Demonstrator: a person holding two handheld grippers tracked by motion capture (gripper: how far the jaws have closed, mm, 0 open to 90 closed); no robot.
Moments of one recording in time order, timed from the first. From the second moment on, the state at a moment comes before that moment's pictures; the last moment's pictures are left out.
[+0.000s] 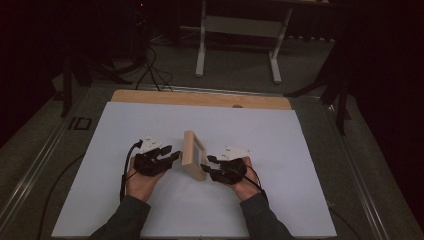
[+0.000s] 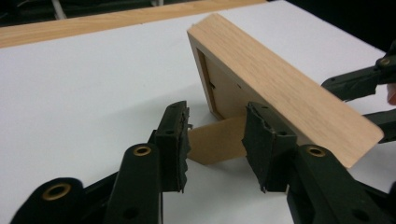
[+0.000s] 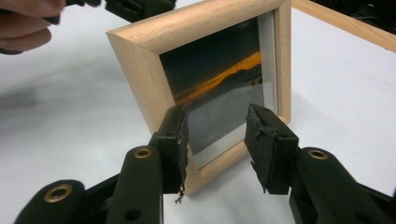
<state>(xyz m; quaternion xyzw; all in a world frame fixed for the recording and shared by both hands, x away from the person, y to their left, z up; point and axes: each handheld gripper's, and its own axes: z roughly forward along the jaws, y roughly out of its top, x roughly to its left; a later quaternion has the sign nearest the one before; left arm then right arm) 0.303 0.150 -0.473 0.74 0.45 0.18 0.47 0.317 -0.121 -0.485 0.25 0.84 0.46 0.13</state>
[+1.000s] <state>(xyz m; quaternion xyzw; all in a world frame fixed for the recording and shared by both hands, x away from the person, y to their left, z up) 0.289 0.137 -0.450 0.74 0.43 0.17 0.50 0.320 -0.128 -0.482 0.26 0.84 0.46 0.14</state>
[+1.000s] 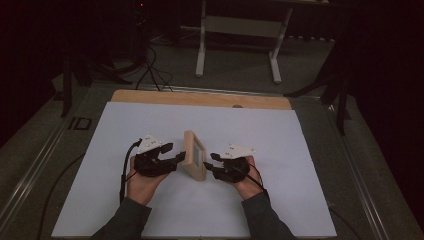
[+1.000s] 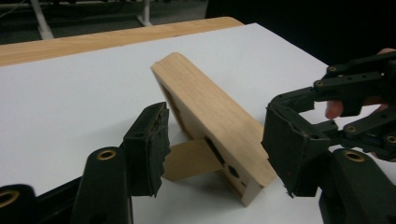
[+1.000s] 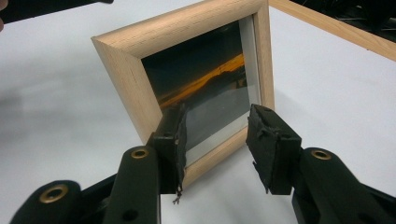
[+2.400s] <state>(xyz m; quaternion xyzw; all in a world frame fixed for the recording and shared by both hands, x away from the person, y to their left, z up) 0.299 0.101 -0.477 0.76 0.44 0.14 0.46 0.321 -0.131 -0.480 0.26 0.84 0.46 0.14</state>
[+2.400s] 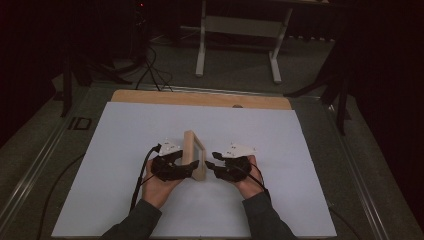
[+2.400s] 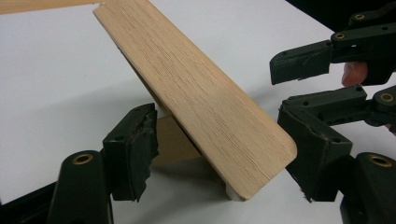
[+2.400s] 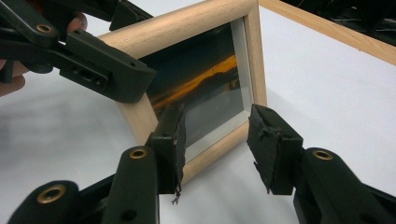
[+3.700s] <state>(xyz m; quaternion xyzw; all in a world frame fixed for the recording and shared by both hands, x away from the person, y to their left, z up) 0.300 0.101 -0.478 0.76 0.45 0.11 0.46 0.323 -0.140 -0.474 0.27 0.83 0.47 0.16</state>
